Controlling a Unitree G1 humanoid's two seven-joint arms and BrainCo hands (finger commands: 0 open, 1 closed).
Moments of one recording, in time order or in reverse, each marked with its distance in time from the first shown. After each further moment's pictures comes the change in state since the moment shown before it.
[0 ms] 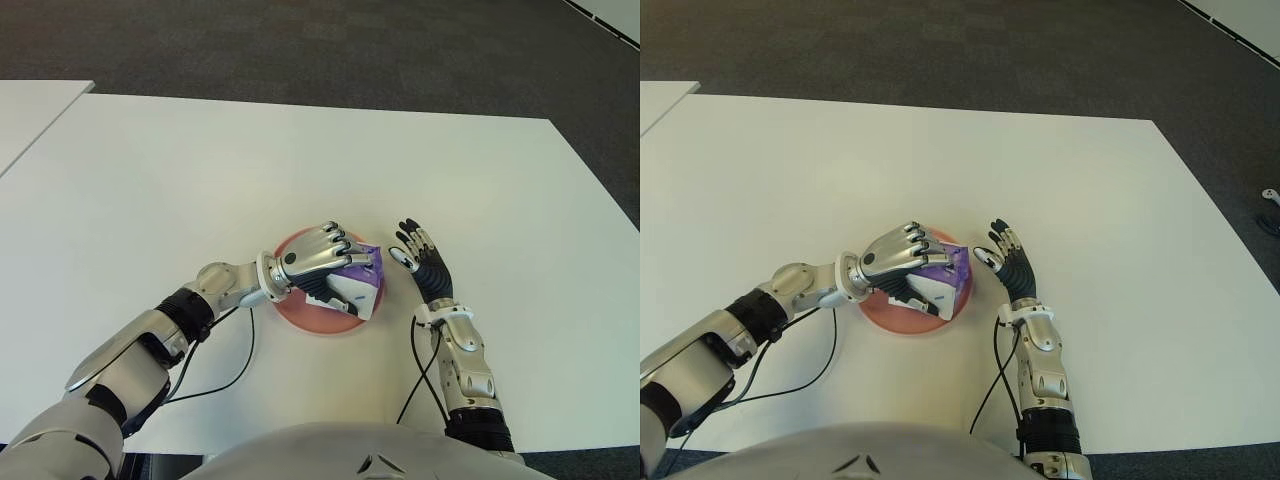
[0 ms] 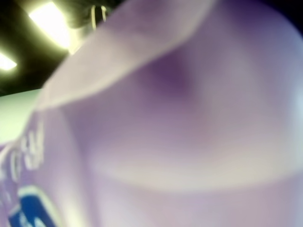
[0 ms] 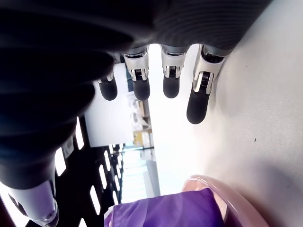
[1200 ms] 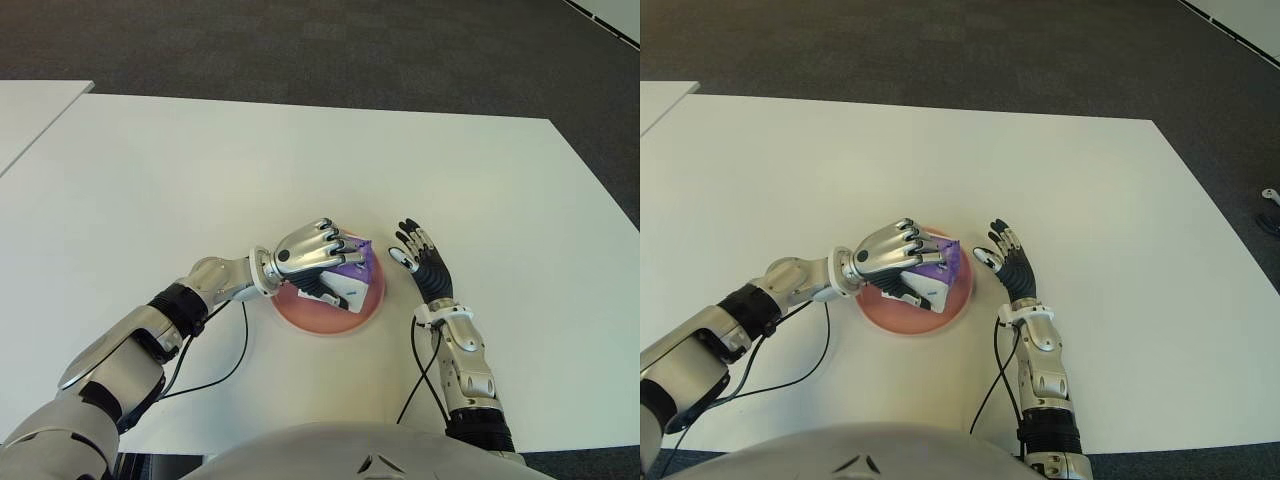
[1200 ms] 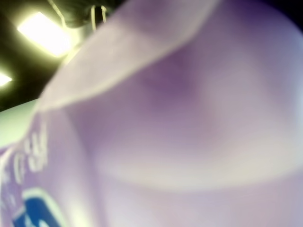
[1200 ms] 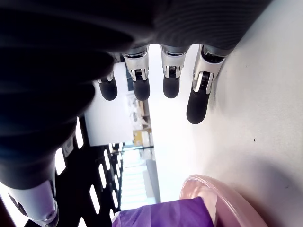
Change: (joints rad) left arm -0.027 0.032 0.008 0.000 0.136 0.038 0.075; right arm 0.004 -0.003 0.003 -0.009 -0.001 0.007 0.000
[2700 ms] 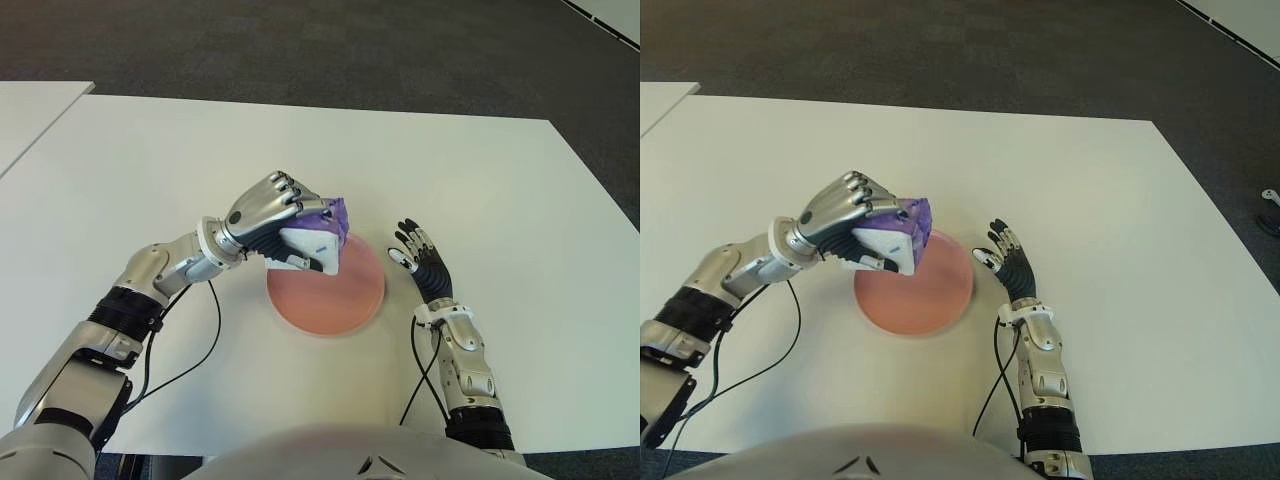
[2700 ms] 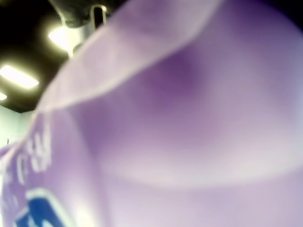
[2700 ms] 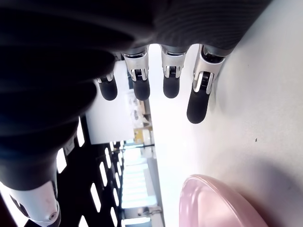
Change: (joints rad) left arm 0.114 0.097 0.343 -0.182 -0.288 -0.191 -0.384; right arm -0.010 -0.001 0.003 0.018 -0.001 -0.013 0.013
